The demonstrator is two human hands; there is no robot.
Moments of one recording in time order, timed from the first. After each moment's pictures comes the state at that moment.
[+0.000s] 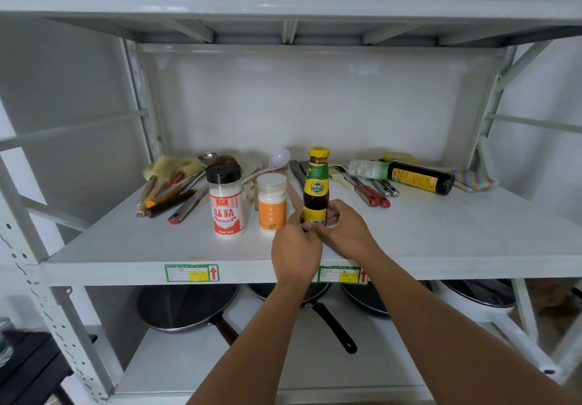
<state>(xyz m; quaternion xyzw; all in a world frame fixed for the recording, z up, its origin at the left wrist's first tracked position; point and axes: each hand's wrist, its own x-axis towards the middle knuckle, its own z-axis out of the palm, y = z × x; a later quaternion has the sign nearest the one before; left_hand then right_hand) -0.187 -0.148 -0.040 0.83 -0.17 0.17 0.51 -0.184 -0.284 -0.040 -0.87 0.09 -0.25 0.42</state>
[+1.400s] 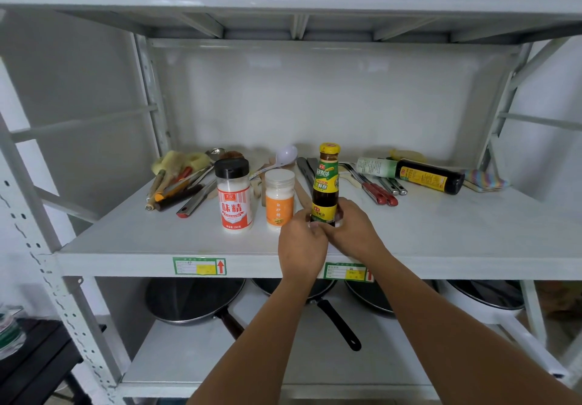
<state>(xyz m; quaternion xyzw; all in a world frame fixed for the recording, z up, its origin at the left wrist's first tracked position) -0.184 -0.147 -0.042 0.83 -0.17 0.17 0.51 -0.182 -0.283 -0.044 -0.89 0.07 -0.26 0.37</state>
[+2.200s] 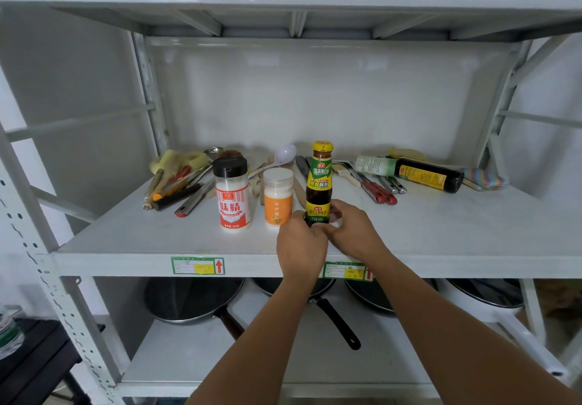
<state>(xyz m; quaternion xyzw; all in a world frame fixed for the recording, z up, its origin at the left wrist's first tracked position) -0.182 -0.153 -0.044 0.84 -0.12 0.15 0.51 -0.186 -0.285 -0.044 -0.90 0.05 -0.25 0.36</state>
